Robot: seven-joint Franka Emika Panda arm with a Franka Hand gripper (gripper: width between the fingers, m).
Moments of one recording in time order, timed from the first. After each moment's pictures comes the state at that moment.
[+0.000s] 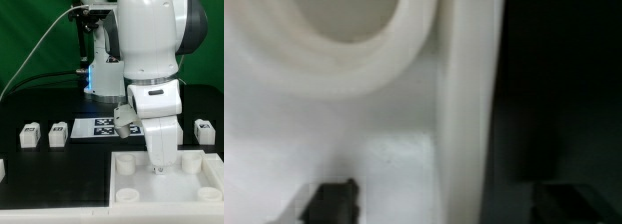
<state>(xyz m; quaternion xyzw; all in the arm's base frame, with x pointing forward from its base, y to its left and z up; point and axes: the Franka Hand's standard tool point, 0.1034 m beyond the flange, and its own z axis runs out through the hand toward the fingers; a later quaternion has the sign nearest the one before) 0.491 0.064 0.004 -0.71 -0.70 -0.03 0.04</state>
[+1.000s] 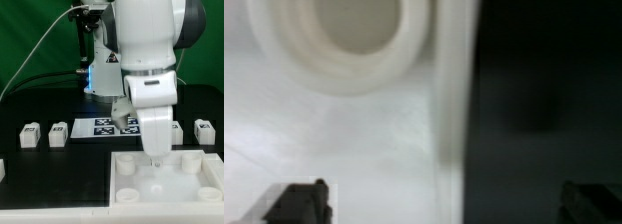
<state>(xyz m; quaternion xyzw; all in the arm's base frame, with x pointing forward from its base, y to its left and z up) 0.487 0.062 0.031 -0.74 -0.67 -0.03 0.02</state>
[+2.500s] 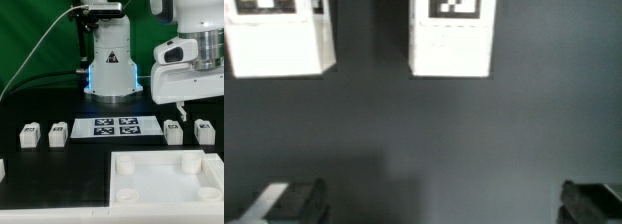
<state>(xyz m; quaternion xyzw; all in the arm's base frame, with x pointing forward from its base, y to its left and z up) 0.428 0.171 0.064 -1.00 0.02 0.02 0.06</state>
